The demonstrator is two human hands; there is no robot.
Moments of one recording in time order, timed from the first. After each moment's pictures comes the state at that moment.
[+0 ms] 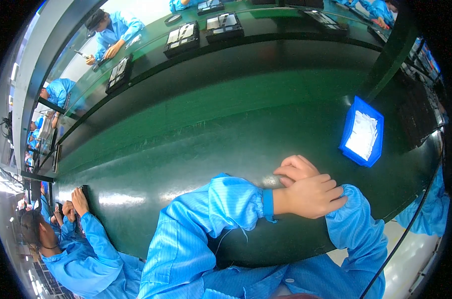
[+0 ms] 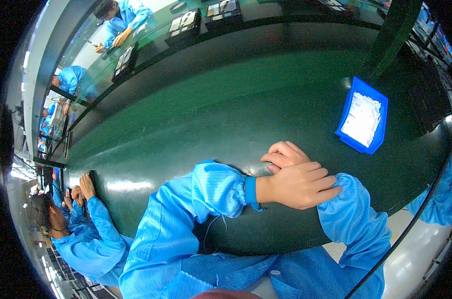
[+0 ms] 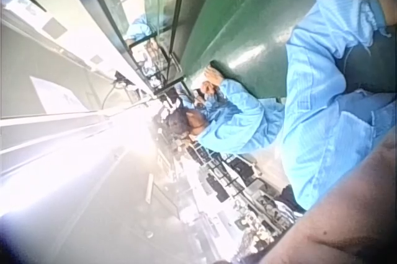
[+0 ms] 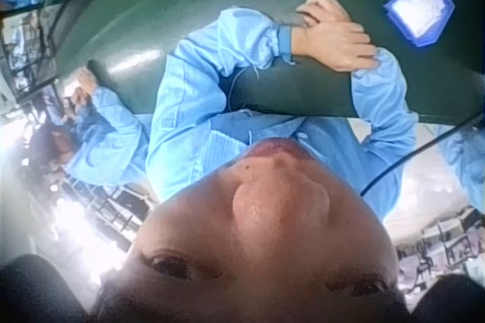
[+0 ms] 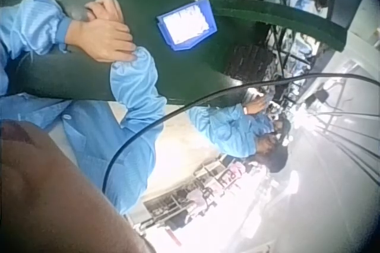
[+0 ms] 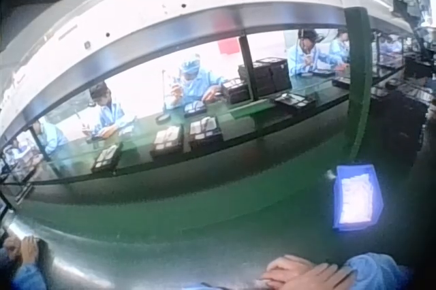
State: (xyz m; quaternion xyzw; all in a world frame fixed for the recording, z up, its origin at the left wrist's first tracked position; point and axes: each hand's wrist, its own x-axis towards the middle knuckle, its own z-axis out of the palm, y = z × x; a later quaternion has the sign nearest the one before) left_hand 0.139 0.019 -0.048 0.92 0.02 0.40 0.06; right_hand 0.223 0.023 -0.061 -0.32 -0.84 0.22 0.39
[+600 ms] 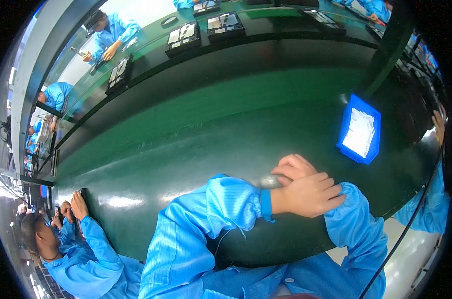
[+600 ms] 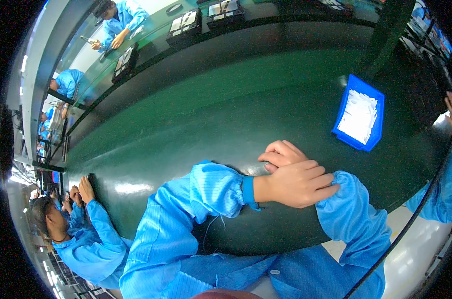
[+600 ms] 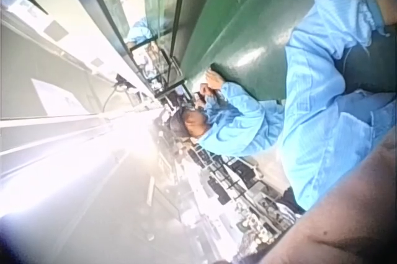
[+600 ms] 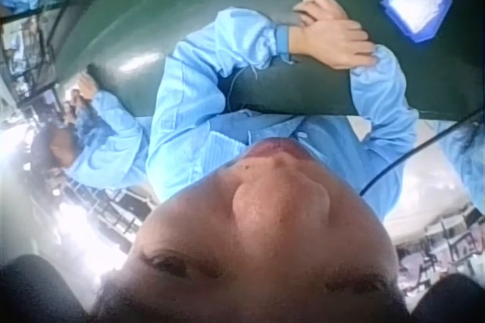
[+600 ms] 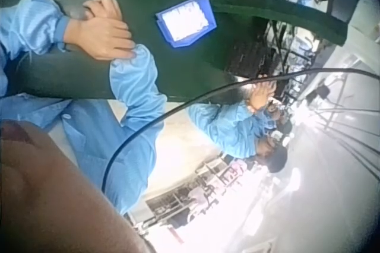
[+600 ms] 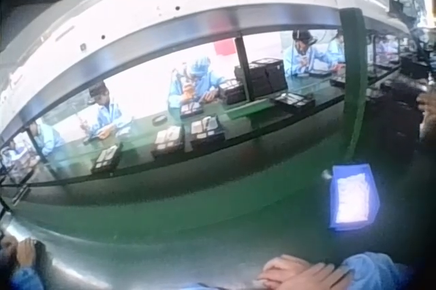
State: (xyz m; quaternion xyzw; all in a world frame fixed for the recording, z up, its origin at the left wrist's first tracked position) left_hand 0.139 0.019 -0.048 0.92 0.01 0.39 0.06; right_hand 0.223 0.024 -0.059 -0.32 -0.84 0.21 0.39
